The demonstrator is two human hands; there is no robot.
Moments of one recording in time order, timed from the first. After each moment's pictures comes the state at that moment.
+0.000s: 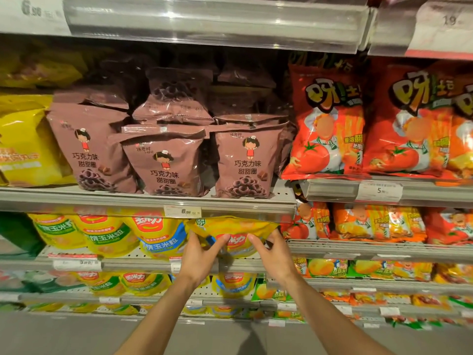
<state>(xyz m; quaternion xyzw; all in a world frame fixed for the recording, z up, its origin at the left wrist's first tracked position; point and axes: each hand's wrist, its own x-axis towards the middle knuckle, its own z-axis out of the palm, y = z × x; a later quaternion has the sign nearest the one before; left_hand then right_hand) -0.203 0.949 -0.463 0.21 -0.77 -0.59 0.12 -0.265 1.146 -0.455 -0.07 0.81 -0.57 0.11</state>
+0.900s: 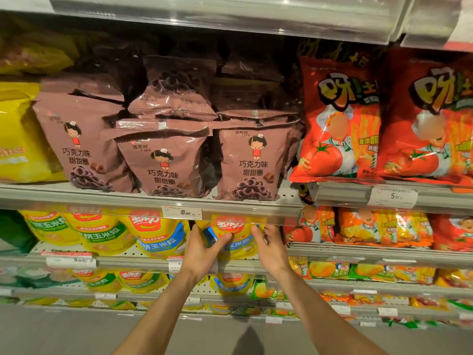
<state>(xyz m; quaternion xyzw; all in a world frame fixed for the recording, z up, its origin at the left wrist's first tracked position) -0.224 0.944 -0.471 0.19 -0.79 -0.58 0.10 -0.292 1.125 -0.475 -0.01 0.82 -0.56 0.12</state>
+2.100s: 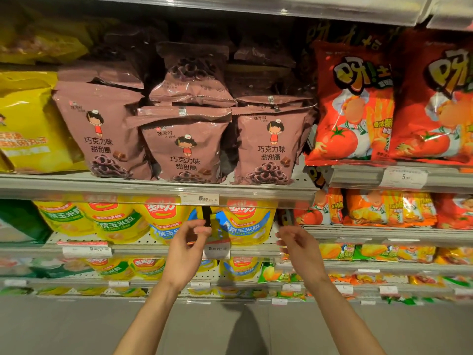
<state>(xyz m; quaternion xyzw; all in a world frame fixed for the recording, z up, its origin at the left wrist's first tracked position) -0.156 0.909 -0.430 0.21 -0.74 -0.62 0.13 -0.228 1.158 -0.430 0.06 0.78 -0.62 0.08</state>
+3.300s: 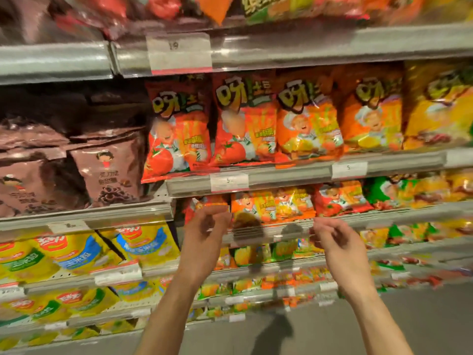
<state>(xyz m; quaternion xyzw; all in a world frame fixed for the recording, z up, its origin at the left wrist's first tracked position) -0.203 1.250 -0.313 0.06 -0.72 -0.67 0.17 -0.225 1.508 -0.341 0.02 0.76 -0.64 -0.12</state>
